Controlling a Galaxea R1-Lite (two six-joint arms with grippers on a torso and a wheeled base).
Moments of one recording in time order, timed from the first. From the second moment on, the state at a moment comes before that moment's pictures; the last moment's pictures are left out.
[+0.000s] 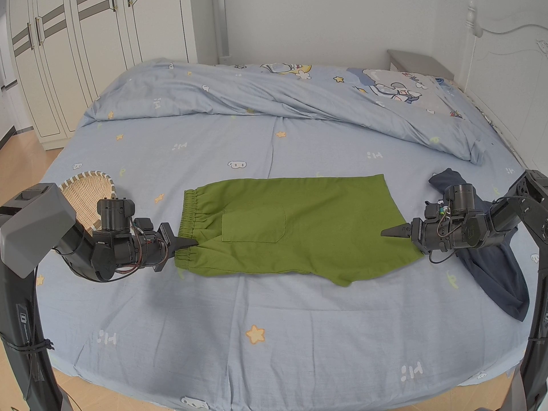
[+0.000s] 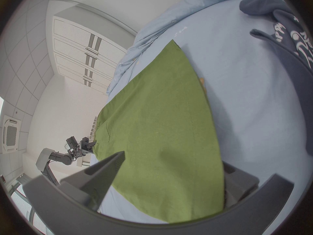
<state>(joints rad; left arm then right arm) -0.02 2.27 -1.03 -0.71 -0.67 -0.74 -0.01 2.16 -1.25 -0.30 0.75 0.30</state>
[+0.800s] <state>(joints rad) 0.00 2.21 -1.04 -0.53 -0.77 -0.74 -0.03 2.09 -1.16 -0.30 0.75 0.27</state>
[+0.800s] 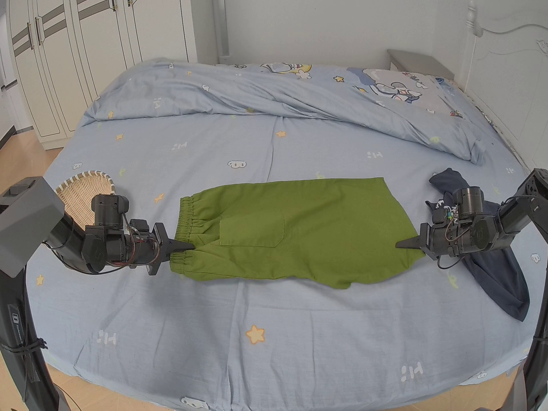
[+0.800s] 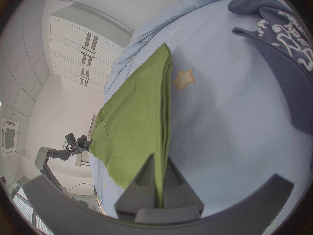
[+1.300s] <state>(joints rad) 0.02 2.12 -1.03 -0.26 -0.81 -0.60 -0.07 1.88 -0.95 -0.14 0.75 0.19</state>
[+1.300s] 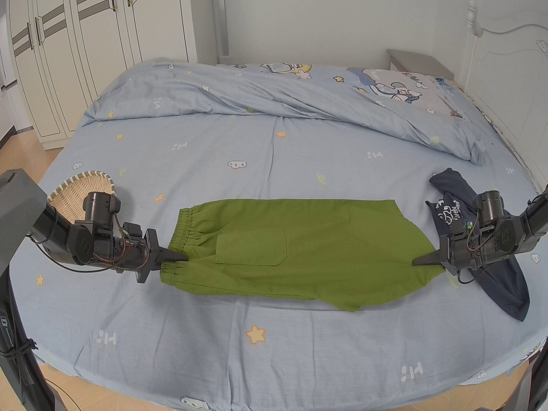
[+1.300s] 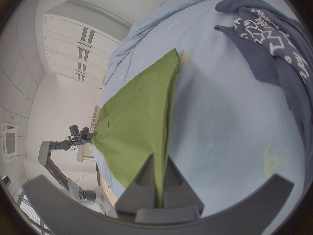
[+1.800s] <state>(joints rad) 0.04 2.00 -0.79 -0.23 -0.81 -0.44 -0.06 1.70 -0.66 -0.12 0.79 0.07</state>
